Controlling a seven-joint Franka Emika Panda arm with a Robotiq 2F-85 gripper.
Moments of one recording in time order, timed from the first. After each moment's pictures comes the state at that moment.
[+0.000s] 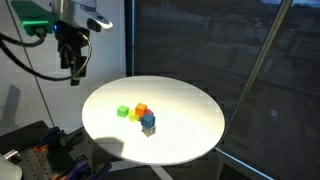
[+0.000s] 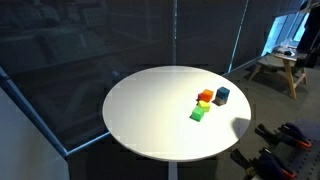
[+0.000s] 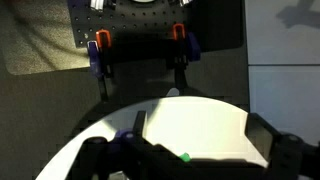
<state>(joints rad) -0.08 -0.78 -0.24 -2.69 0.07 1.69 -0.11</state>
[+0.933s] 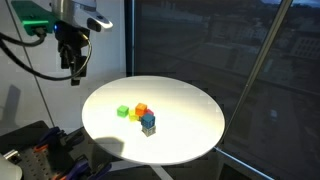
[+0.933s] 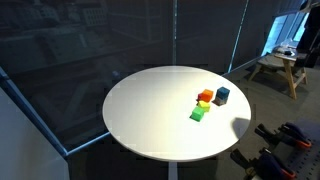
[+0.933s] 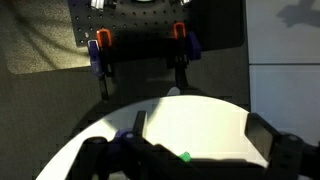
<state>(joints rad) -0.08 -0.78 -0.24 -2.69 0.07 1.70 -0.11</state>
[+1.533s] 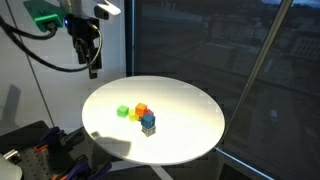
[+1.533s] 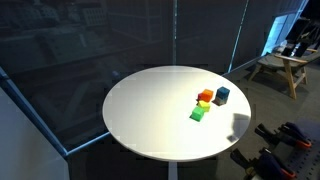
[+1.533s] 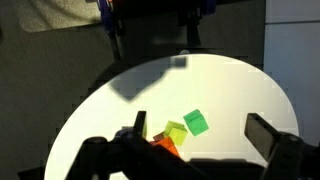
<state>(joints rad) -0.12 -0.78 -0.22 -2.67 0.06 1.86 -0.11</state>
